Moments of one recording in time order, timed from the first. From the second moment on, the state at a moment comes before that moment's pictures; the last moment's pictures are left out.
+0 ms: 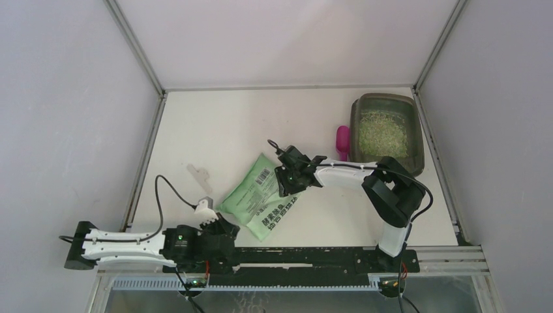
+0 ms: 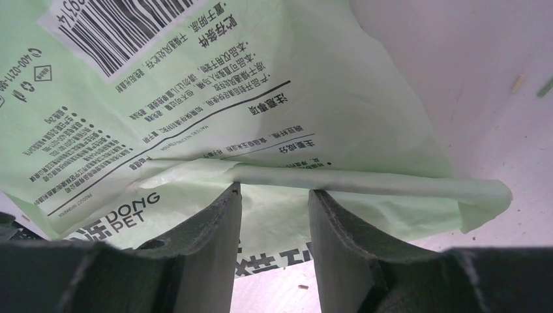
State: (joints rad) left arm -1.53 0.45 0.25 -0.90 -0.79 -1.71; right arm 0.84 1.80 1.07 -0.34 -0.07 0.48
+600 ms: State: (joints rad) left arm -1.22 0.38 0.21 -0.88 -0.78 -1.63; right arm 0.83 1.76 1.01 -0.30 -0.06 0.53
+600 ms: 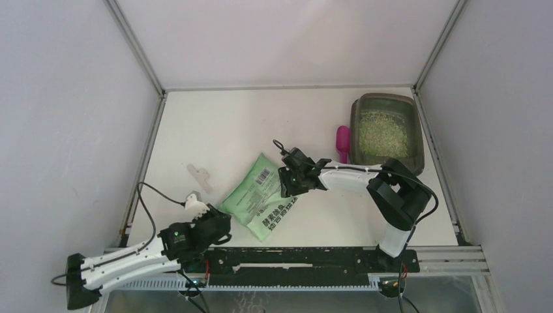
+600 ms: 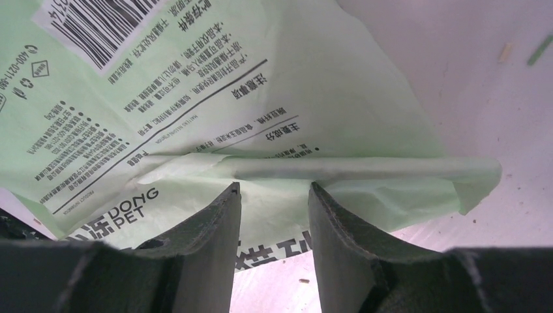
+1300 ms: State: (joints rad) left arm -0.75 1.03 0.34 -0.28 -0.47 -1.02; right arm 0.76 1.67 0.89 -0.26 -0.10 0.59
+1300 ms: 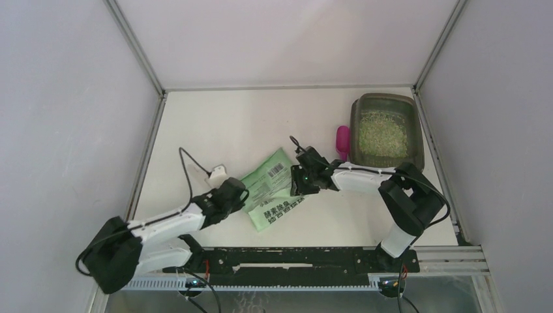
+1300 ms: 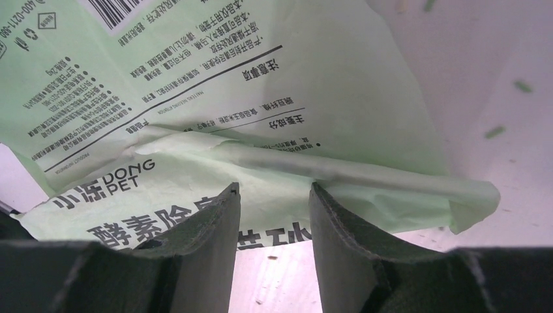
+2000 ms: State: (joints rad) left arm -0.70 1.46 0.78 -0.18 -0.34 -0.70; right arm 0.62 1.53 0.80 -0.39 -0.08 0.58
